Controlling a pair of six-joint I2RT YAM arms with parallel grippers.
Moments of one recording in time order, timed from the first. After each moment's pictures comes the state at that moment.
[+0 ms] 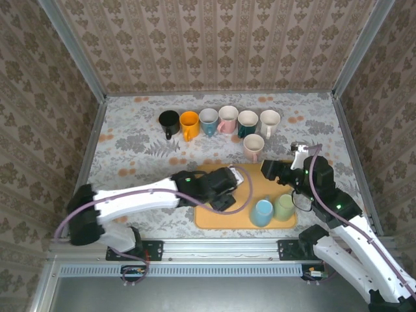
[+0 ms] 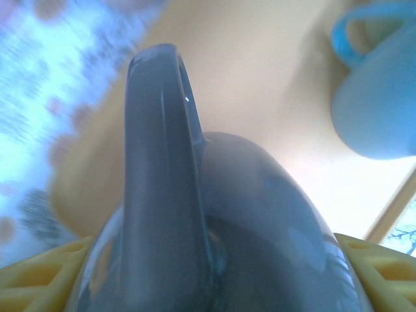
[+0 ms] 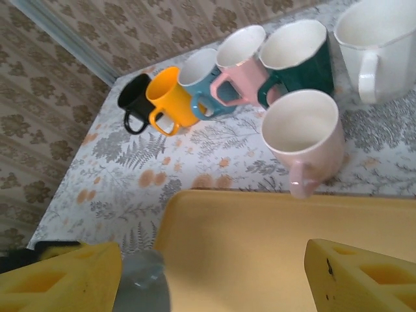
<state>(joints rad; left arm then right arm) -1.28 1.35 1.09 -0.67 -0.29 -0.07 0.43 0.60 0.70 -0.50 -0.08 0.55</state>
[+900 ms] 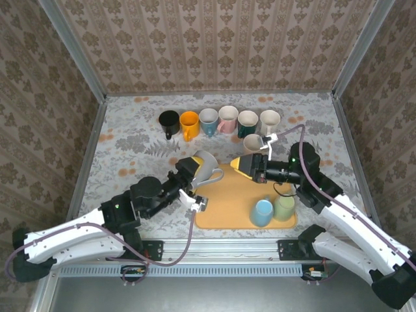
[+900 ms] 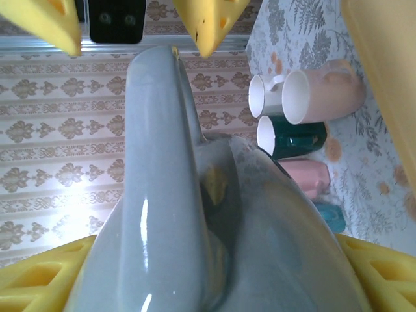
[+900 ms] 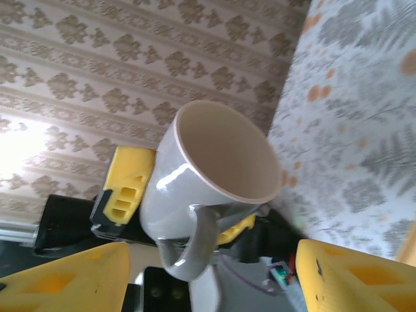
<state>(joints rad) -1.24 0.69 0.69 -0.17 -0.35 1.50 0.58 0.85 0.74 -0.03 -0.69 1.13</state>
